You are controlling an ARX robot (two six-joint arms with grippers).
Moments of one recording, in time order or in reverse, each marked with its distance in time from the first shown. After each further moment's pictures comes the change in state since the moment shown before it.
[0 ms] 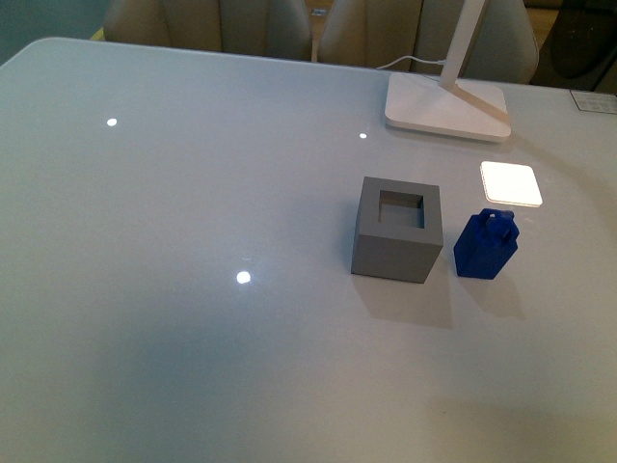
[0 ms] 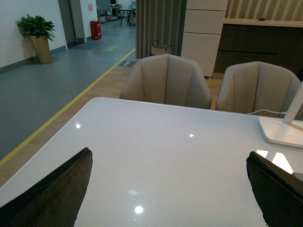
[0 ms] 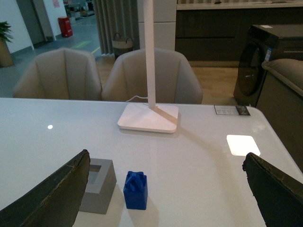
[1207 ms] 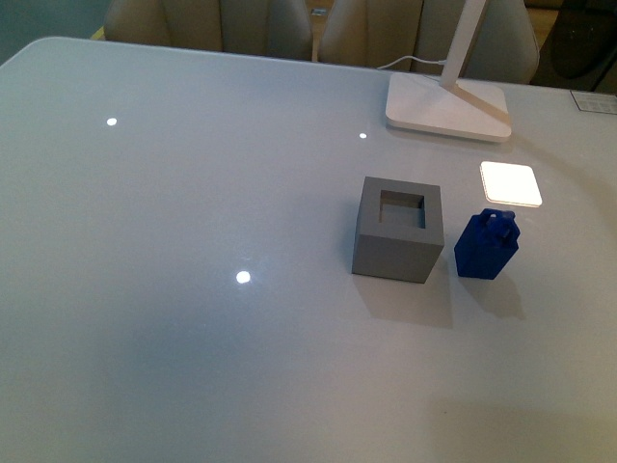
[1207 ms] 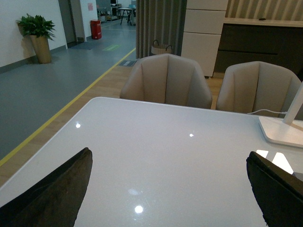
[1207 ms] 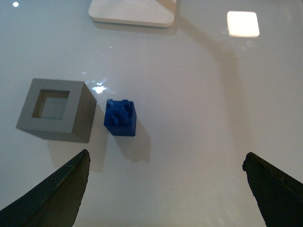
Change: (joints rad) left arm 0.000 0.000 0.000 0.000 0.000 0.000; right arm 0.012 1.205 0.465 0.121 0.047 0.002
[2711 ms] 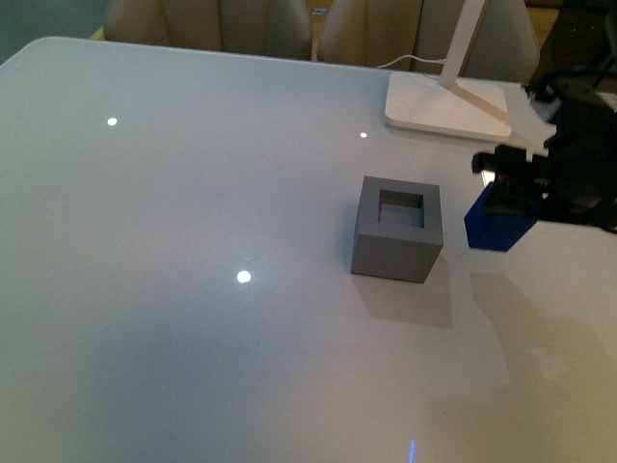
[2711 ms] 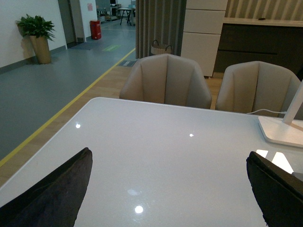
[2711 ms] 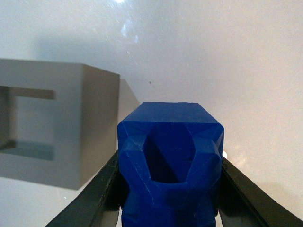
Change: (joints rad) left arm 0.000 0.000 0.000 0.000 0.000 0.000; right arm 0.125 0.812 0.634 -0.221 -0.087 0.175
